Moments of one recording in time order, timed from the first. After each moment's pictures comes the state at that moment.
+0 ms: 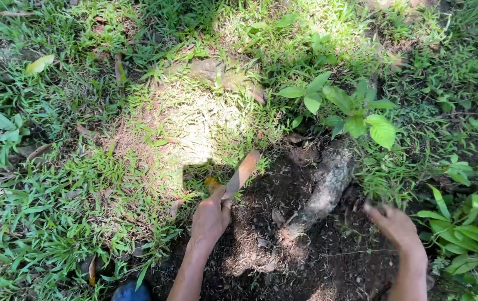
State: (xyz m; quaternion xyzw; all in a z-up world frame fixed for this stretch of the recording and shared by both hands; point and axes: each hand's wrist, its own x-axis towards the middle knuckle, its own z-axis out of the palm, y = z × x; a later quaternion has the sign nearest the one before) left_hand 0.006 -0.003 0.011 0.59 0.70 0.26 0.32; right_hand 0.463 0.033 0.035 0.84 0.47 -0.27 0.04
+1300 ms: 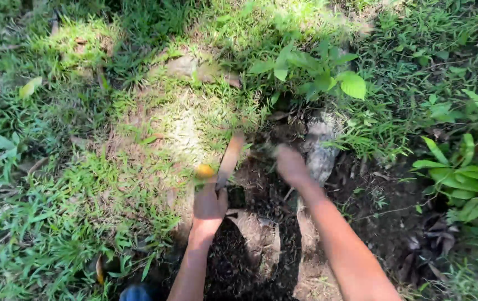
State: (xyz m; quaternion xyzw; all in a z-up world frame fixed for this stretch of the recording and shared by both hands) left_hand 0.013 -0.021 -0.038 0.61 0.66 0.35 0.27; right_hand 0.305 0.109 -0.109 0.57 0.79 -0.11 -0.19
